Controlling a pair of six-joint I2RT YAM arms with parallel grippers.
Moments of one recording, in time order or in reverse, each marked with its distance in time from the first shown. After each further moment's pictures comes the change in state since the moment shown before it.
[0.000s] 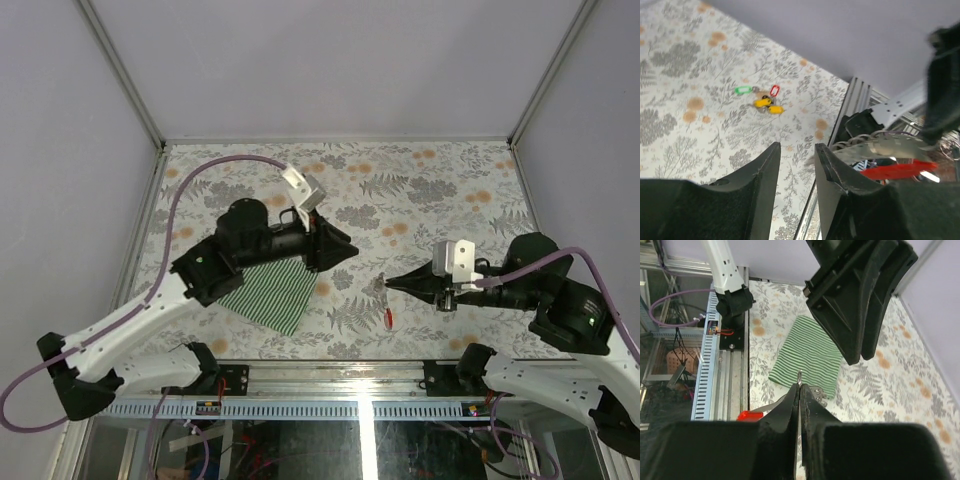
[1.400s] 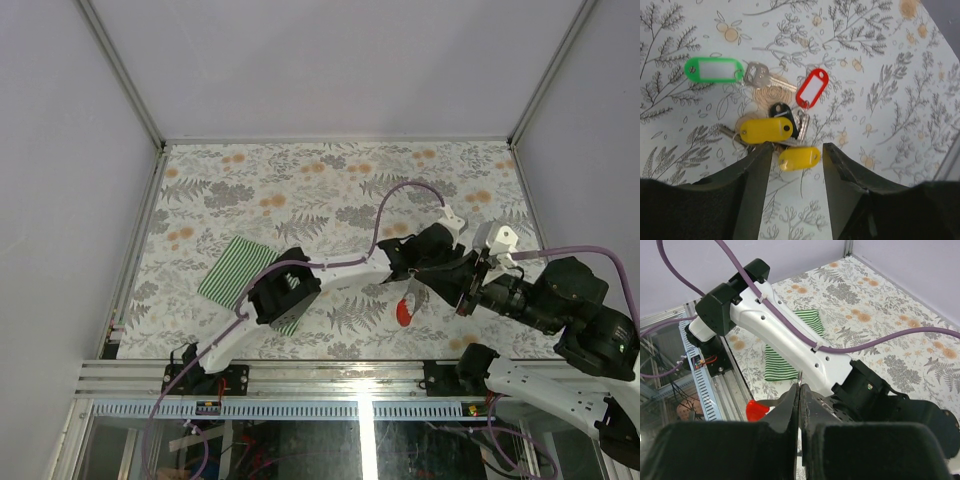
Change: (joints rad) left arm -0.185 1.339 0.753 0.091 -0.309 -0.182; right arm 0.000 -0.180 -0.062 -0.068 0.365 0.352
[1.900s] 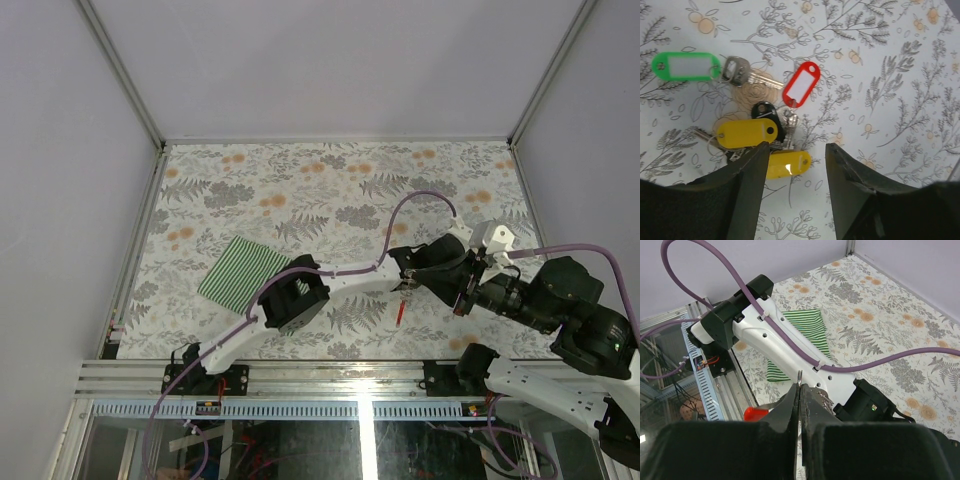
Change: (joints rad) left arm -0.049 0.103 0.147 -0.089 -0.089 0.023; right arm 0.000 0.000 -0.021 0.019 -0.007 0.016
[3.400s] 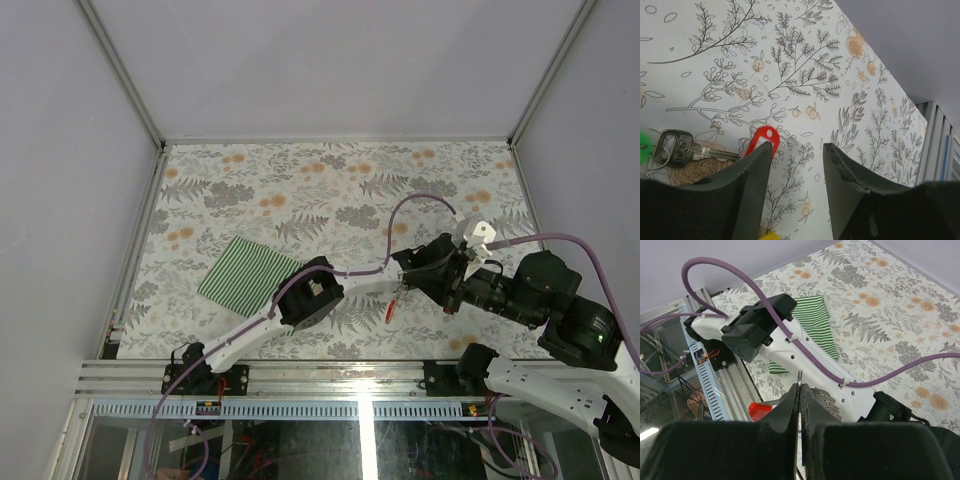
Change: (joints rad) left arm 0.031 0.184 0.117 0.333 0.163 -0.137; right arm 0.000 0.035 -0.027 0.001 0.003 0.035
